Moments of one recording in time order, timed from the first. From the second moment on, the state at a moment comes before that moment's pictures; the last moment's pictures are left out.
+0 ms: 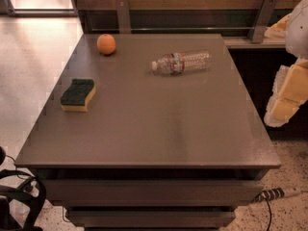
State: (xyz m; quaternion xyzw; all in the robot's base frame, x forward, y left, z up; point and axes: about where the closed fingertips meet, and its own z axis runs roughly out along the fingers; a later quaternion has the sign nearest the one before) arm 0.438 -0.213 0.989 -0.60 0.78 -0.05 0.18
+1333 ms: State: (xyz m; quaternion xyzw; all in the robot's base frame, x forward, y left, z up) arm 0.543 -0.211 0.998 -0.63 0.74 -0.07 0.23
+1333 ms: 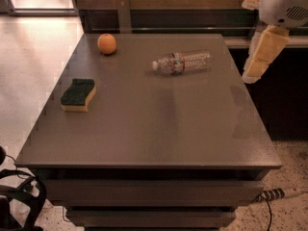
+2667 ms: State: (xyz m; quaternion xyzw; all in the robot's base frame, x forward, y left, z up) arm 0.650 -0.163 0.964 -0.69 0.71 -0.03 0.17
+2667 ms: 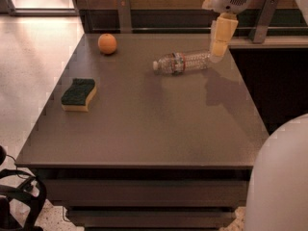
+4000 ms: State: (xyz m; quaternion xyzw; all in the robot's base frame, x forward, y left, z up) arm 0.688 -0.160 0.892 -0.69 0.69 0.01 0.20
